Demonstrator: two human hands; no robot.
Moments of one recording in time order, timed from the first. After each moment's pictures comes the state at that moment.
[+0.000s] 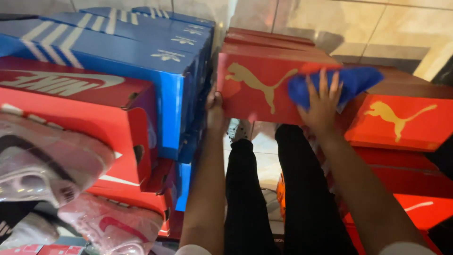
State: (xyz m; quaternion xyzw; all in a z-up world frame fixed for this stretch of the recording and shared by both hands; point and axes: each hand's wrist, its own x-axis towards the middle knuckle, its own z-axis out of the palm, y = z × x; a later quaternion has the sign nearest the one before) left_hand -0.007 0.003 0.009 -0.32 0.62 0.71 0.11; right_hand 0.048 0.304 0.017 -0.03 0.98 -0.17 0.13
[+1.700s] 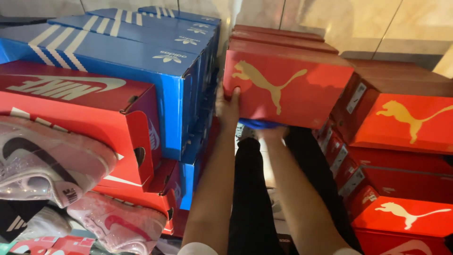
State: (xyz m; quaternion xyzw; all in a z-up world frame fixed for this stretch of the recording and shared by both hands) left_hand 0.003 0.012 -0.050 -0.31 0.88 0.33 0.15; right_hand 0.124 0.176 0.012 0.61 0.19 -0.72 0.28
